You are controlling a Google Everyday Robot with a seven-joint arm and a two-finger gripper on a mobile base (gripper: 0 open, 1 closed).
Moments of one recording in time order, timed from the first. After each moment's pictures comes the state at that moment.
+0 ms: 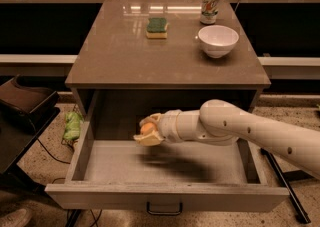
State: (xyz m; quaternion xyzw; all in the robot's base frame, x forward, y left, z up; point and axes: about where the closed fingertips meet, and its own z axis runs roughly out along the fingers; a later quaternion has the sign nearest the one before) arm 0.550 0.050 0.665 -0.52 0.69 0.28 0.43
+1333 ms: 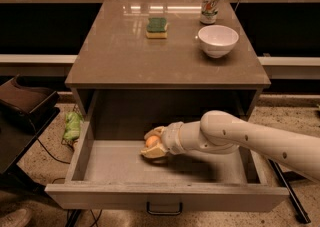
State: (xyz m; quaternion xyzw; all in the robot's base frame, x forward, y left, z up) arm 0.536 0.036 0.605 -0.53 0.70 0.28 0.39
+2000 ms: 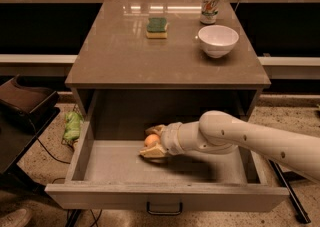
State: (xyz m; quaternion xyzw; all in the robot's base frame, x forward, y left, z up) arm 0.535 0.039 0.605 -0.53 0.70 0.28 0.39
